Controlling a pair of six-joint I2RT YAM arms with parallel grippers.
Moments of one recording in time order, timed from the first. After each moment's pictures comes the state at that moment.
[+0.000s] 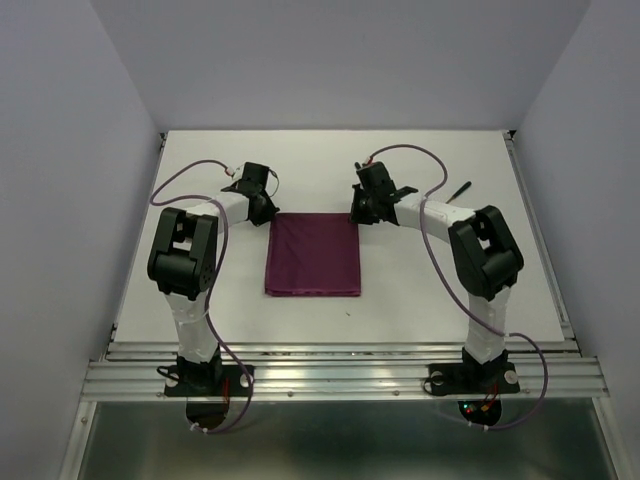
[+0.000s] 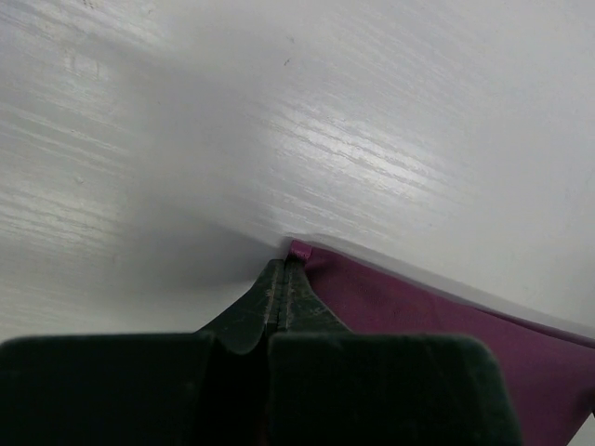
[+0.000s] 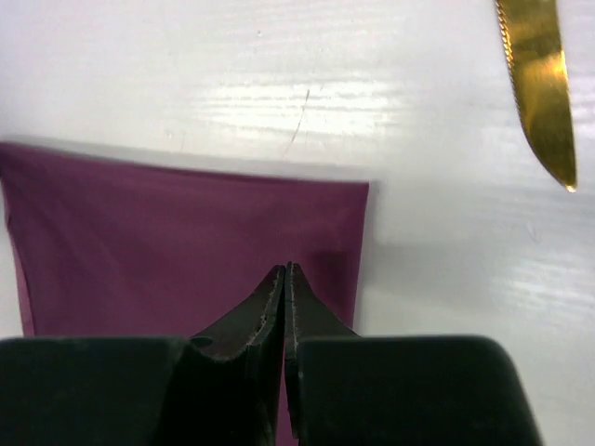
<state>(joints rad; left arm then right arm) -0.27 1.93 1.23 -0.26 -0.12 -0.73 0.52 1.95 1.36 -0.24 0.03 0.59</state>
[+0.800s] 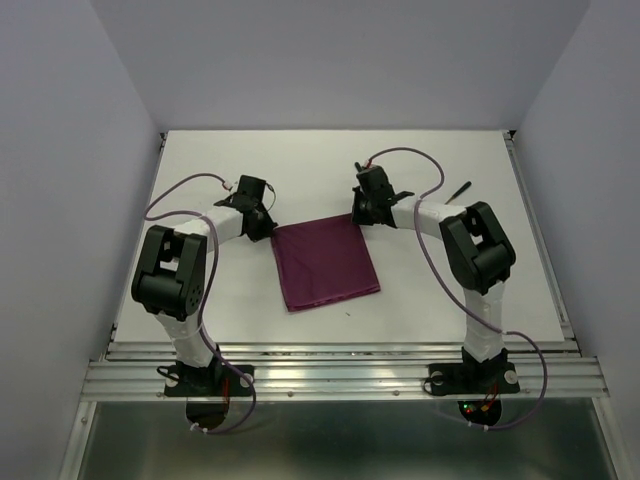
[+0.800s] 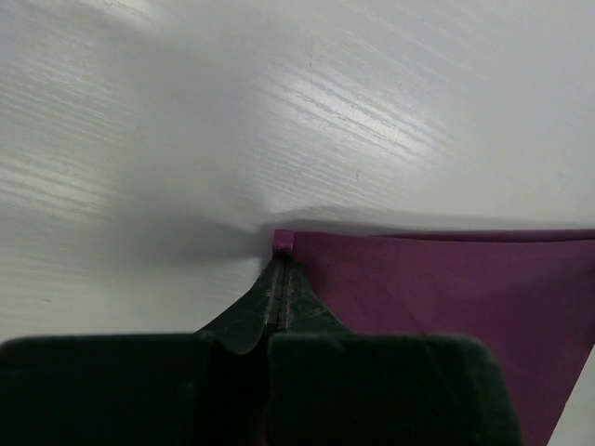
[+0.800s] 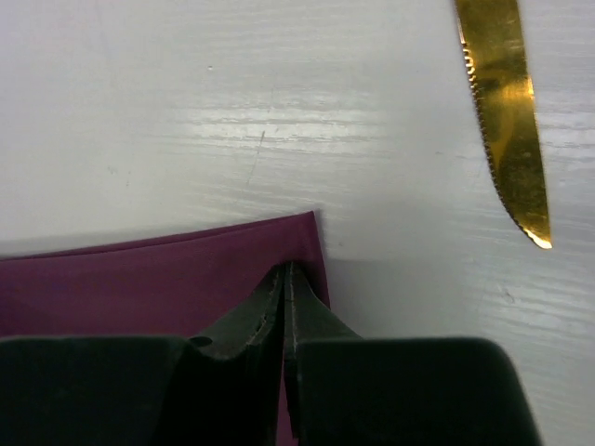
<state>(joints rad) -0.28 1.75 1.05 -0.29 -0.07 -0.74 0.50 2.03 1.35 -0.13 0.07 0.53</state>
